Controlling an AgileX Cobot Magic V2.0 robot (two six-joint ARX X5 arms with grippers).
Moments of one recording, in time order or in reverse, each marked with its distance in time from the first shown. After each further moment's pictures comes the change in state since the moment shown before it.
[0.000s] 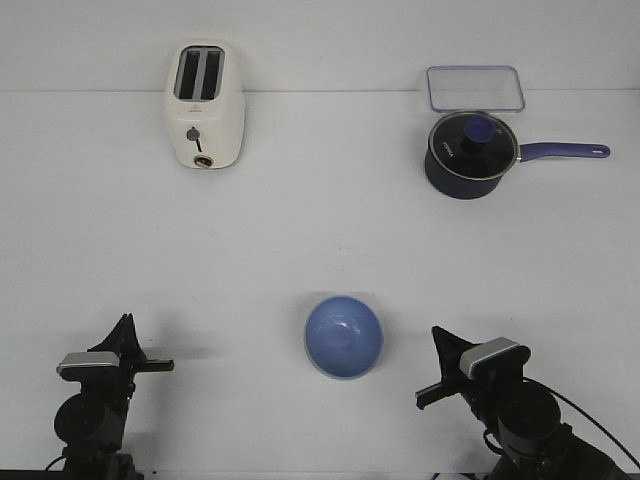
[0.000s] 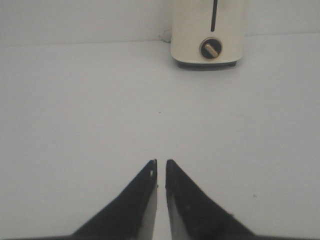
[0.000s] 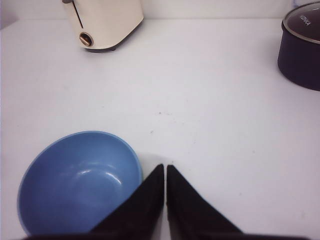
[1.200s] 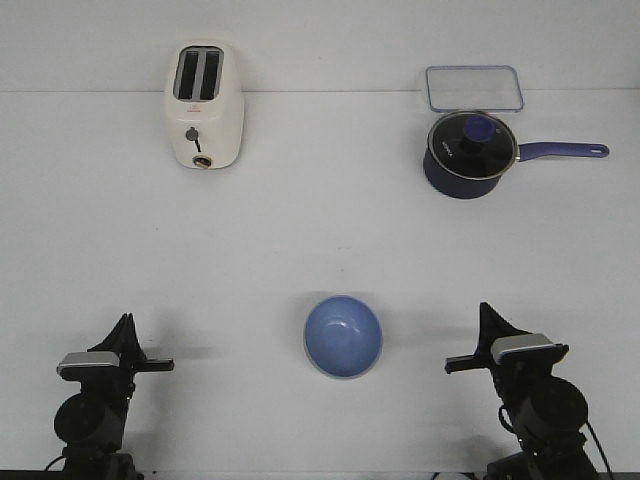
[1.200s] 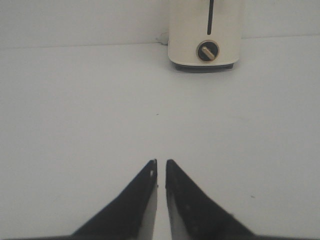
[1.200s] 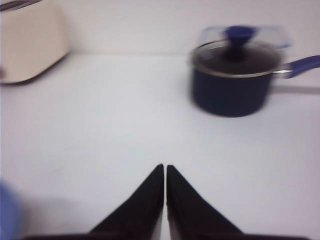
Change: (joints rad) left arm 0.000 0.000 0.000 0.002 0.001 0.000; right arm -0.578 -0.159 -0.237 0.278 -0.240 -0.248
